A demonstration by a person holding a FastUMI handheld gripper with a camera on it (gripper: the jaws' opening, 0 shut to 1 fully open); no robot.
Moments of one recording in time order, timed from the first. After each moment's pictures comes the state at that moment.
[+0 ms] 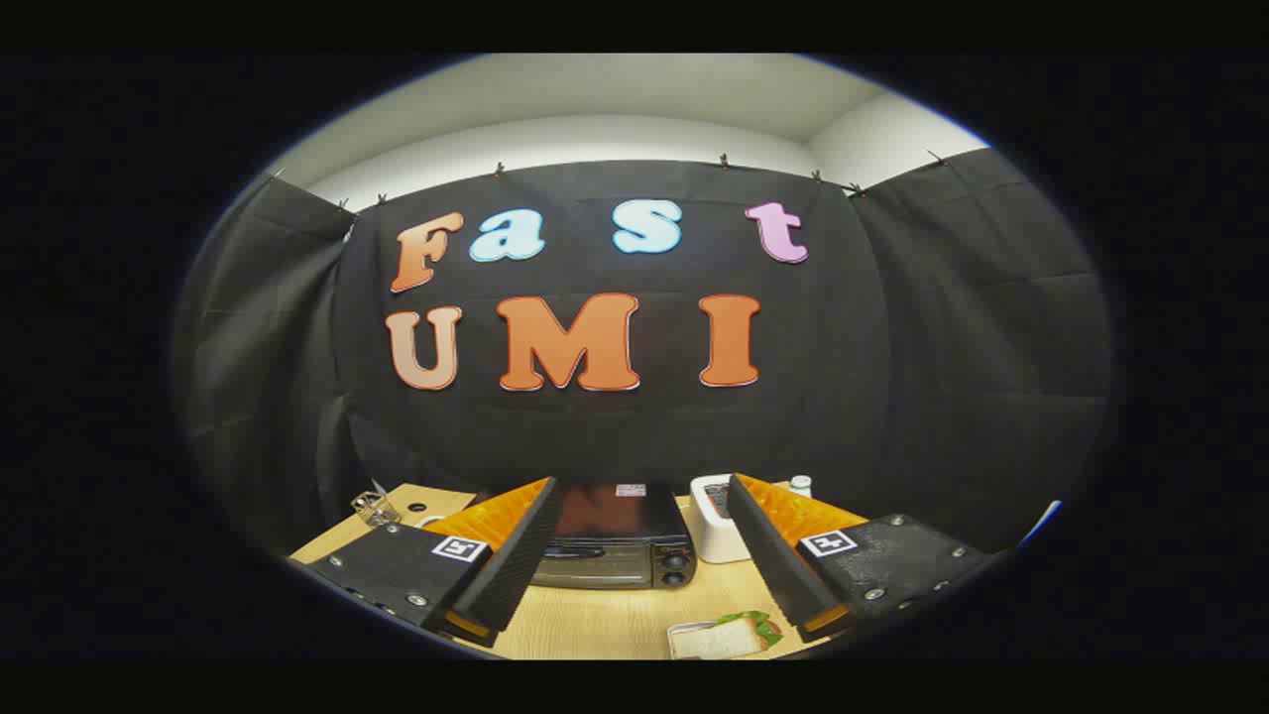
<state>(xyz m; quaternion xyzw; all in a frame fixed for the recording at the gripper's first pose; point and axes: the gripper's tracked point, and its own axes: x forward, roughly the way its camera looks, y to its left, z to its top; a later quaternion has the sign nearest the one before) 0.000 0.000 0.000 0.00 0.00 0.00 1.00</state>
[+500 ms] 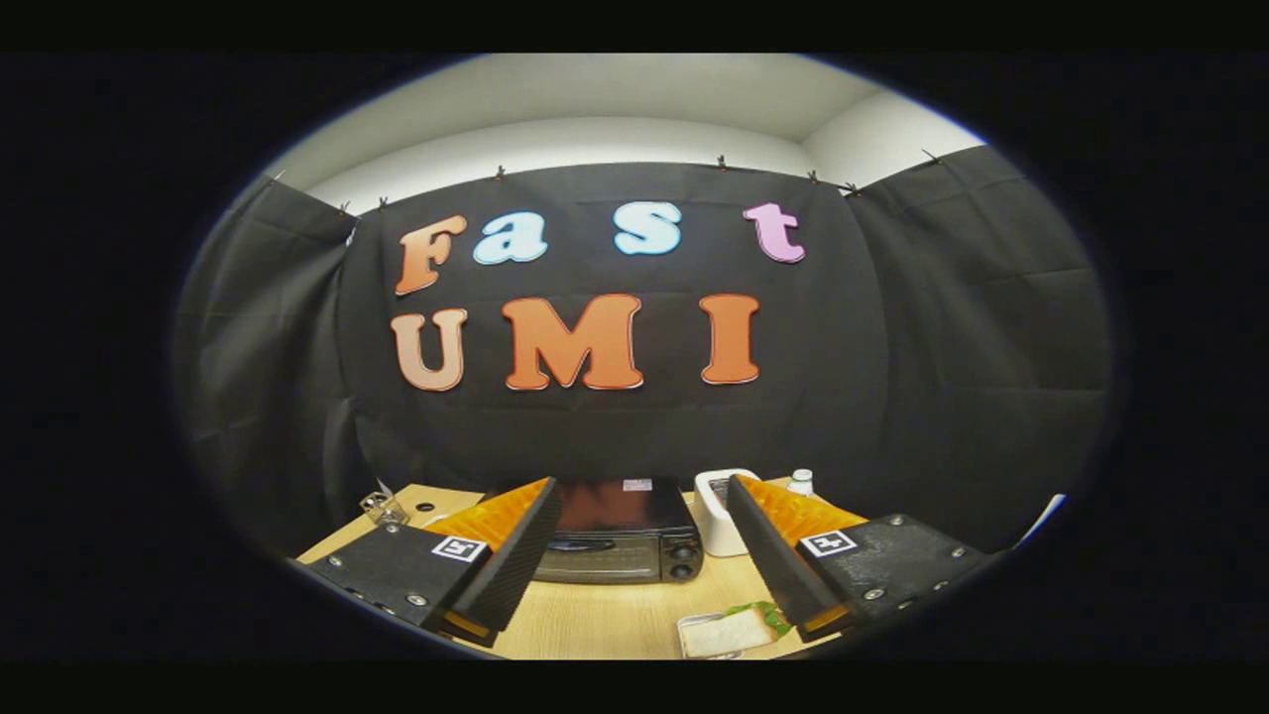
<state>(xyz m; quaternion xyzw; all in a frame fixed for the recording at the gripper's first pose) -0.019 0.012 -0.004 0.00 0.00 0.01 1.00</state>
